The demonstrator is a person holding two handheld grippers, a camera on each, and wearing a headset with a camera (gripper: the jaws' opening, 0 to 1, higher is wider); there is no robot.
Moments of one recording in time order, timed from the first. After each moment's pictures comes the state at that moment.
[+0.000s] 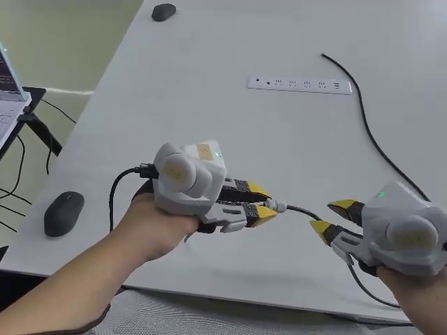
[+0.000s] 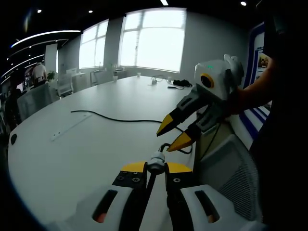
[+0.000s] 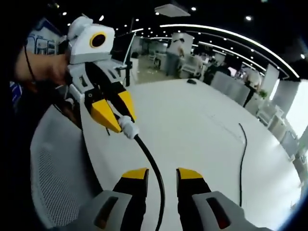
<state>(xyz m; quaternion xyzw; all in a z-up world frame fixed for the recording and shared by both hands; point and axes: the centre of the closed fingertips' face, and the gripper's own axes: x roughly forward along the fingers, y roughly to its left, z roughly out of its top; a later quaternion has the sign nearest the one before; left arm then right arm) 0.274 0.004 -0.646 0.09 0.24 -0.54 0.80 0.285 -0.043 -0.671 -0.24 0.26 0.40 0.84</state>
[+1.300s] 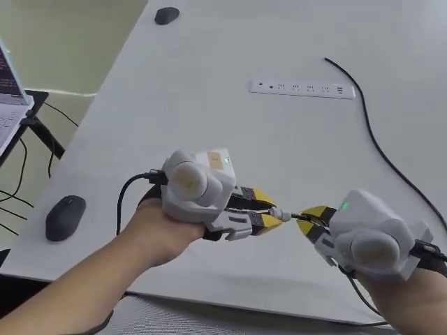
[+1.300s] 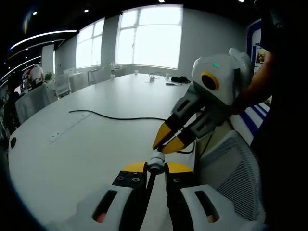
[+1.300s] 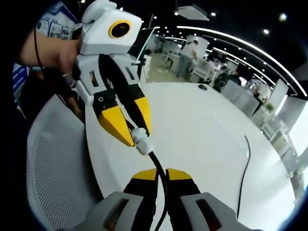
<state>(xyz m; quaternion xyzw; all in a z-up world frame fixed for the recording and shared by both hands) 0.276 0.003 -0.651 0.10 0.24 -0.54 0.80 0.290 -0.026 -0.680 -0.26 0.26 0.42 0.83</state>
